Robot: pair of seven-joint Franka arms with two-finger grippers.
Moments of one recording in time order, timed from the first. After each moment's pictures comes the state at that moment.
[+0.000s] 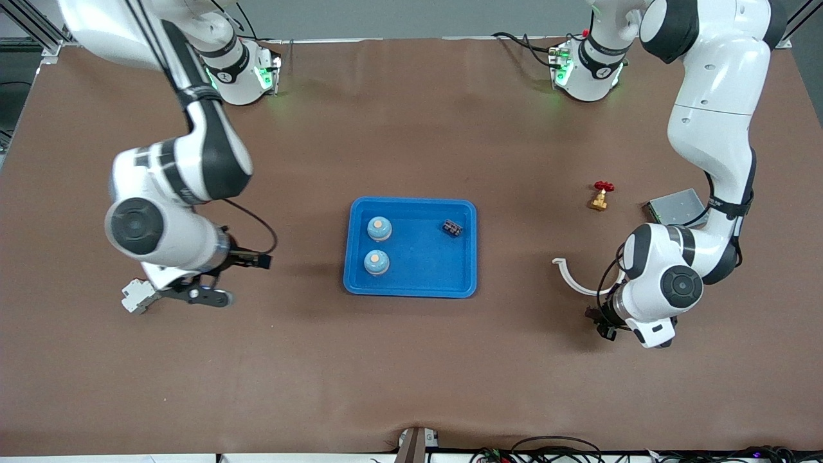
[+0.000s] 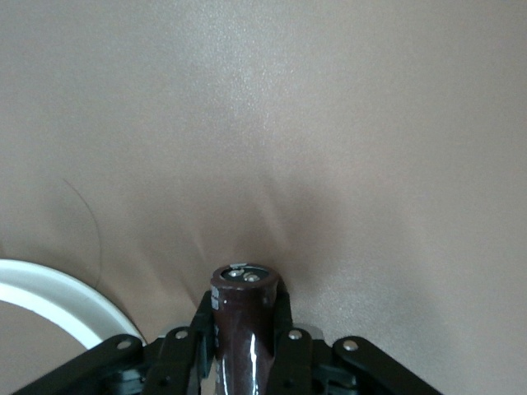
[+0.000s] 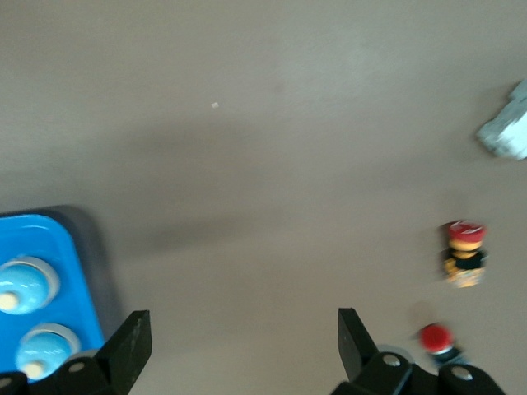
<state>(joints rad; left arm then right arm) -0.01 0.83 -0.12 -1.49 0.14 2.33 -1.36 0.25 0.45 -0.04 -1.47 0.02 1.76 0.35</state>
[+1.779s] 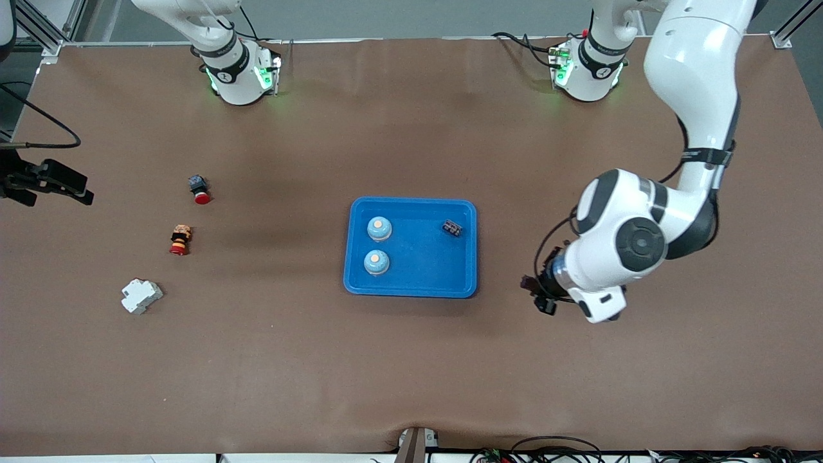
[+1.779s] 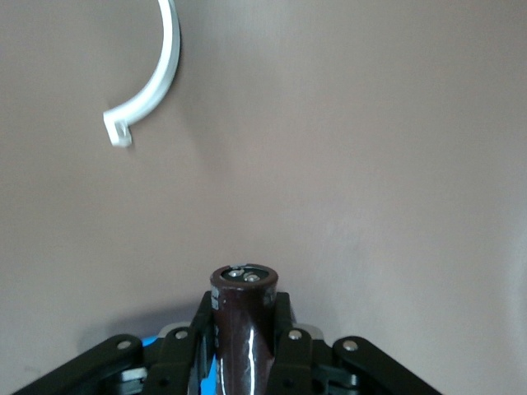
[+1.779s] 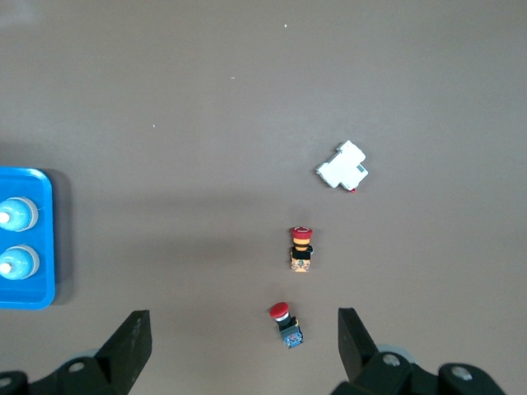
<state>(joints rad) -0.19 0.64 -0.25 -1.37 0.03 1.99 -1.64 -0.03 0.08 -0.03 -1.49 0.01 1.58 -0.07</state>
